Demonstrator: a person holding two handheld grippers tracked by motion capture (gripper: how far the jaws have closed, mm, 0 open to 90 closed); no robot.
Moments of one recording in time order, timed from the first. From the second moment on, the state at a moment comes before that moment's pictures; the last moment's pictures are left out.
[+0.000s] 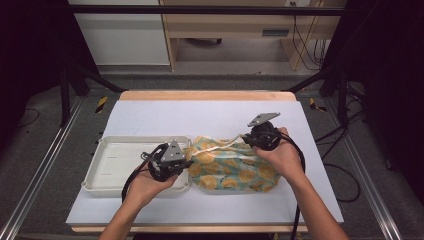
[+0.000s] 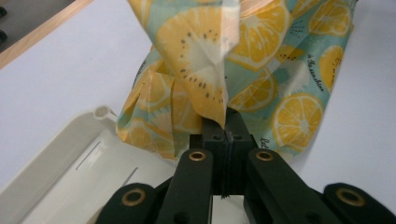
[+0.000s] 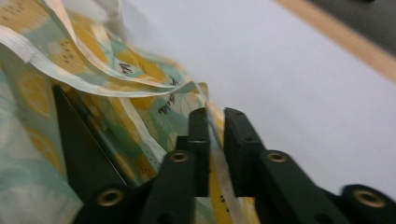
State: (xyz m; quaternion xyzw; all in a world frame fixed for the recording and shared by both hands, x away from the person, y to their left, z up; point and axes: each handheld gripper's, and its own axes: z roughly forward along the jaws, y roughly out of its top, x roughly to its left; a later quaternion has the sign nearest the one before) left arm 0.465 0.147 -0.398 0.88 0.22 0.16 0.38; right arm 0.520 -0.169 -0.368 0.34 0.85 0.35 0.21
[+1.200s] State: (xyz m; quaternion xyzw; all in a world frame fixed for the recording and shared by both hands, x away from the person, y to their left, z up) left arm 0.454 0.160 -0.390 0.85 0.23 0.21 0.43; right arm 0.384 -0.178 -0.452 0.33 0.83 0.40 0.19
